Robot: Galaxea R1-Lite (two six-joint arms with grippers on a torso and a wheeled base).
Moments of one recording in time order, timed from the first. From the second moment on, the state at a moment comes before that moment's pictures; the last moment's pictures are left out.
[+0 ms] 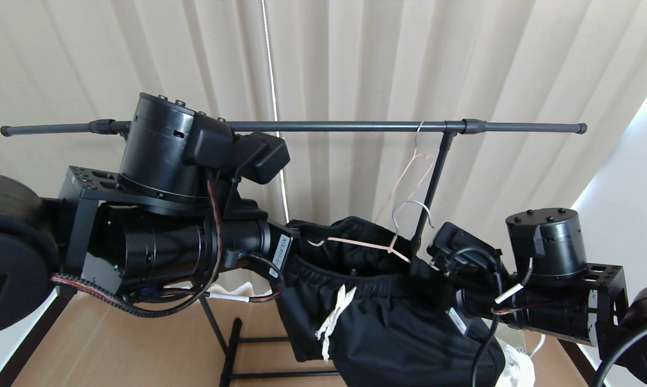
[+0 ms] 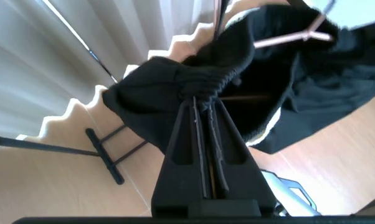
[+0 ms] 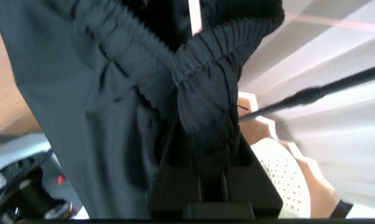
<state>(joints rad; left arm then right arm) -0.74 1.60 -1.12 0.07 0.15 -0.01 0.54 1.69 -0.63 -0.48 0.08 -0.35</state>
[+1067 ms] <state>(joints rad) -0.90 1.65 -1.10 0.07 0.16 -0.09 0.56 1.72 -0.58 -0.80 0.19 -0.19</state>
